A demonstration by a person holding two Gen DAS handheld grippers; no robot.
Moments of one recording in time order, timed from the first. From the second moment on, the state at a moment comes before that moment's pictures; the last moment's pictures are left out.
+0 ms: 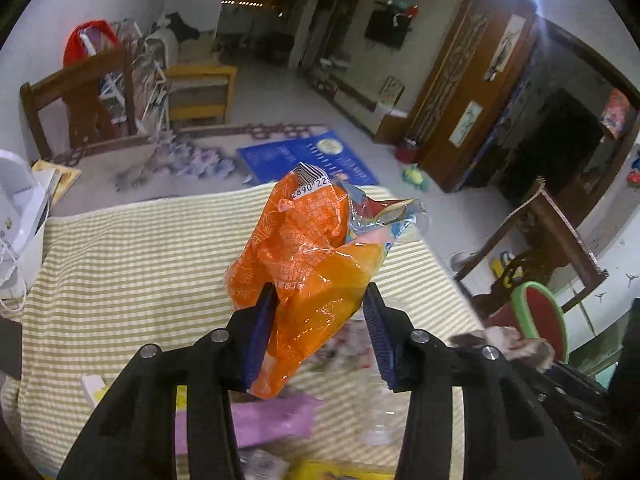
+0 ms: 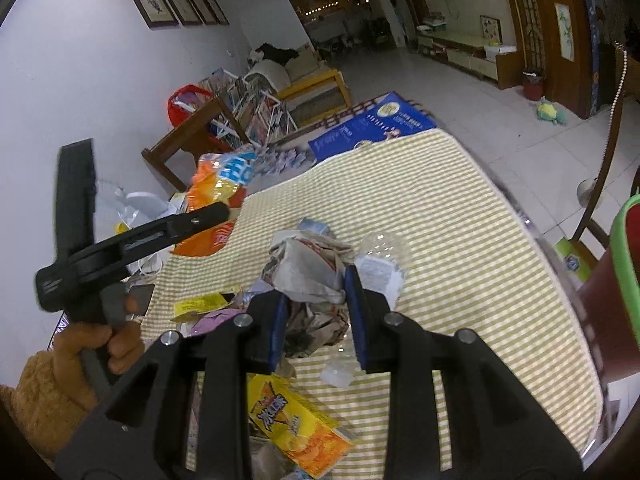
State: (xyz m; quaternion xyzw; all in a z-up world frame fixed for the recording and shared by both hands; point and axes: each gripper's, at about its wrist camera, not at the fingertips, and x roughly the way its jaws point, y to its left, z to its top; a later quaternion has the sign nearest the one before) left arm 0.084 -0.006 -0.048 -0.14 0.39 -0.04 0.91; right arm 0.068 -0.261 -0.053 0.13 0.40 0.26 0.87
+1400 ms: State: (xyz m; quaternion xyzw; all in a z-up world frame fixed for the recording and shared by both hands) left arm 0.133 -0.452 -0.077 -0.02 0.47 -0.32 0.82; right arm 0.054 -0.661 -0.074 0.20 0.36 -0.07 0.91
